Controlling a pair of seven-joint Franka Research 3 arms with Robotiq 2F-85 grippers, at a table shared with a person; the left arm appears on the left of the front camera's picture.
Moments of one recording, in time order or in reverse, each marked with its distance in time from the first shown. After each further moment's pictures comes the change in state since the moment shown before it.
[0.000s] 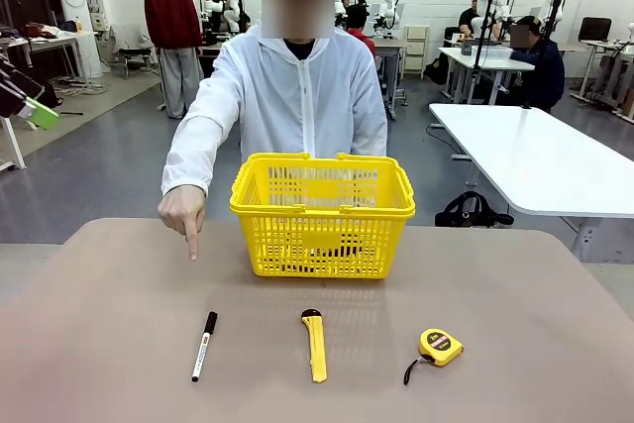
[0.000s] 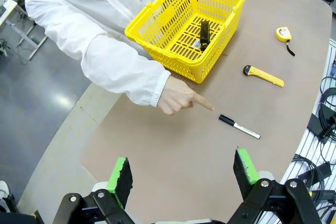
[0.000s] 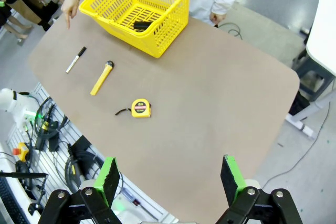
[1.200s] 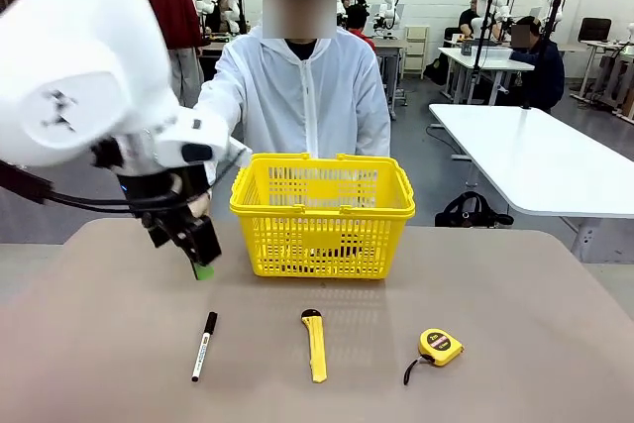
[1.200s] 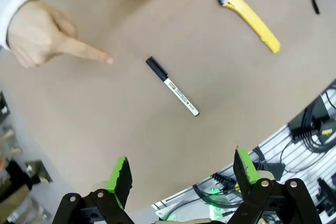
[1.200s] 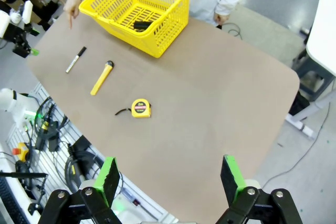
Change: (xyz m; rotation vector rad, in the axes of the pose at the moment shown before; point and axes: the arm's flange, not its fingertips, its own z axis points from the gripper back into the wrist) left arm 0.052 -0.178 -0.219 0.091 0.634 0.302; right arm 0.000 0.000 0.000 0.000 0.001 0.001
